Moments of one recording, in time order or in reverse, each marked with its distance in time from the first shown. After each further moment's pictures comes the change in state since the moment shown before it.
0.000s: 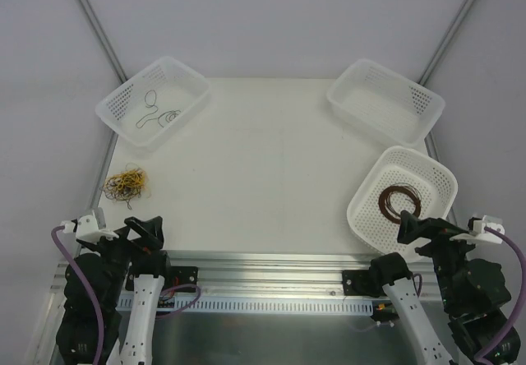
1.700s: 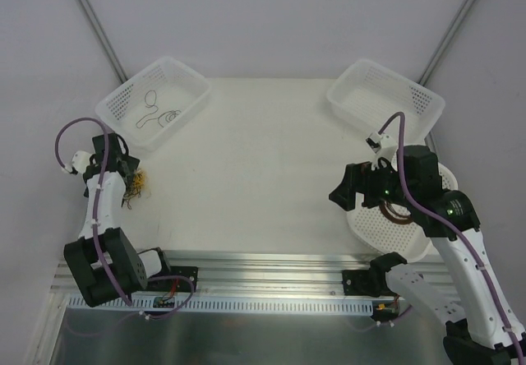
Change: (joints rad) left arm 0.348 1.159 -0.164 0.565 -0.320 -0.501; right arm 0.050 0.765 0.133 0.078 -0.719 -0.084
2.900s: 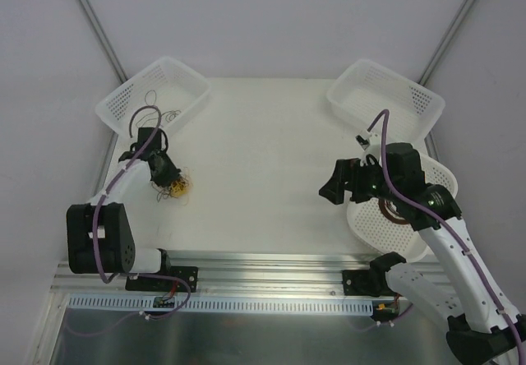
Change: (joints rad) left arm -0.267 0.219 0.006 0.117 0.327 0.313; right arm 0.041 0.040 -0.108 0.156 0.005 0.087
